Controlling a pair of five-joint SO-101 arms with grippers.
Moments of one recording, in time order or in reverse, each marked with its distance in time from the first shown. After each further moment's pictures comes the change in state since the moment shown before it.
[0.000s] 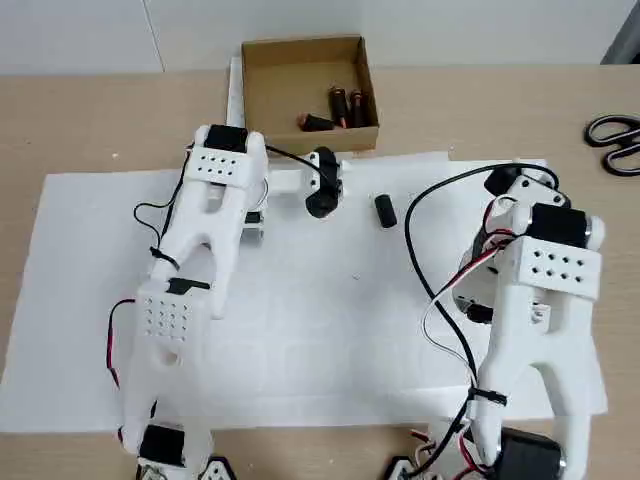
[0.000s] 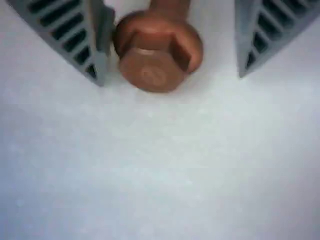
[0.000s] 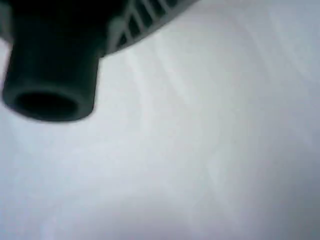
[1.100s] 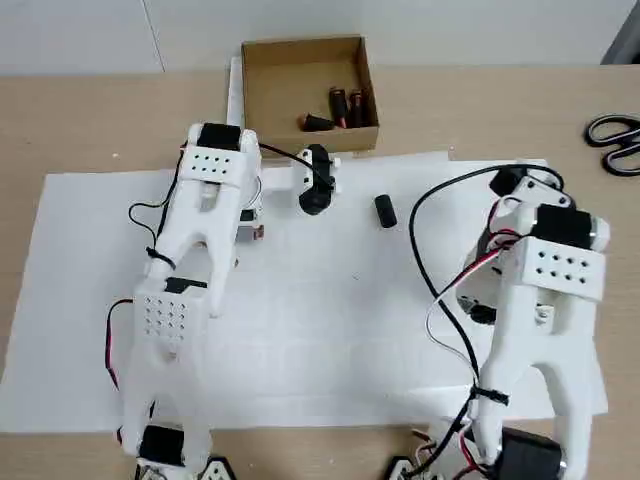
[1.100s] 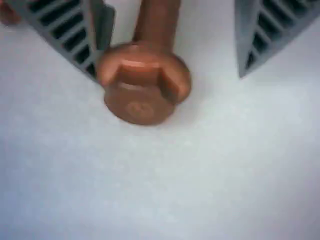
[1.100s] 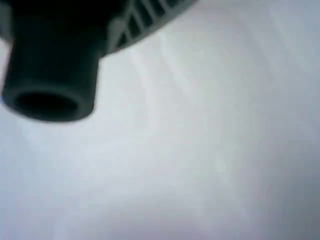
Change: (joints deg) left arm -0.6 0.4 -0.4 0.0 -0.6; right arm 1.6 0.0 0.0 0.0 0.0
